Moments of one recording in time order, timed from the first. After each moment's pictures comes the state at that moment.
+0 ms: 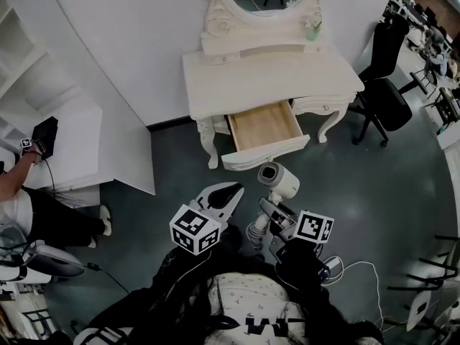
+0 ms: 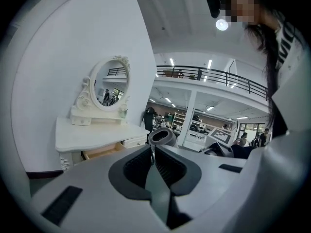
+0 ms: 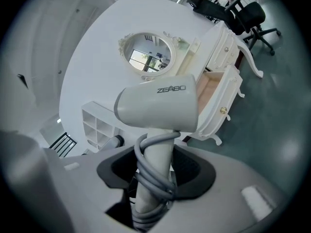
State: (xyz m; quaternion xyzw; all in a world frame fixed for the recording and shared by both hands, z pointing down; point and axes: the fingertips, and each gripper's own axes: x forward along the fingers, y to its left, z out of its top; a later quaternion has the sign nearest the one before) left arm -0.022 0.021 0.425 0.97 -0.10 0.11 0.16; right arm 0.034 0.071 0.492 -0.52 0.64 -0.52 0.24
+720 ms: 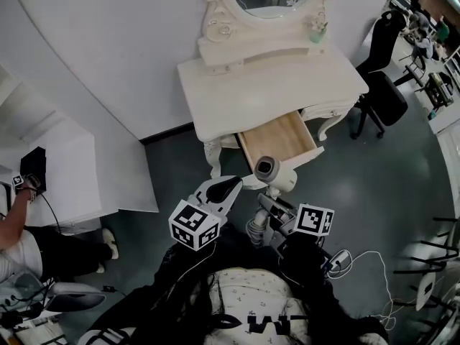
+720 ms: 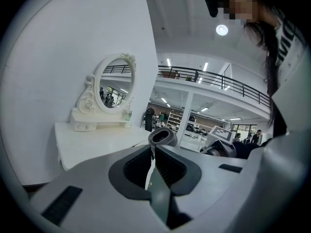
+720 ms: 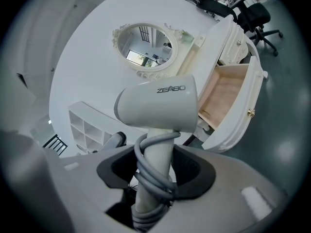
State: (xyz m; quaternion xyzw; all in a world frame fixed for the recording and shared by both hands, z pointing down) left arm -0.041 -0.131 0.431 0.98 -0.06 0.11 0.16; right arm 0.006 -0.072 0.492 -0.55 0.61 -0.52 0.24
